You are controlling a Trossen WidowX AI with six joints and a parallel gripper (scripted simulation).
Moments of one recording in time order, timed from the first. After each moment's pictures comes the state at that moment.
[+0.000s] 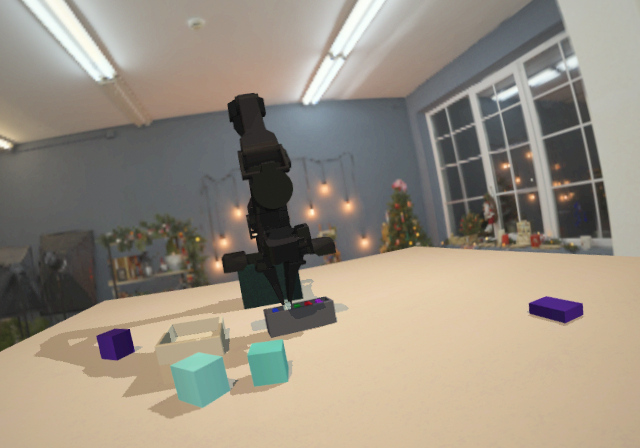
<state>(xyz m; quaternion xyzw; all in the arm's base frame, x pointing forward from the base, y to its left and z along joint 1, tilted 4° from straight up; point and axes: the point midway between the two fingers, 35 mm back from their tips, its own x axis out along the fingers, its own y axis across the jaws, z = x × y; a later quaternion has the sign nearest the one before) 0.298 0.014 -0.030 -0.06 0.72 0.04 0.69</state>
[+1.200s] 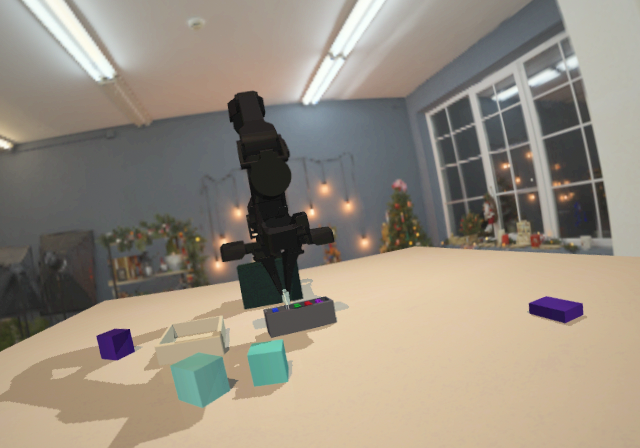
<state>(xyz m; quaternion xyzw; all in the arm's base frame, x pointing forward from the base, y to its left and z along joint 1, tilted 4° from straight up) 0.298 0.015 -0.012 -0.06 0.72 0.04 0.69</state>
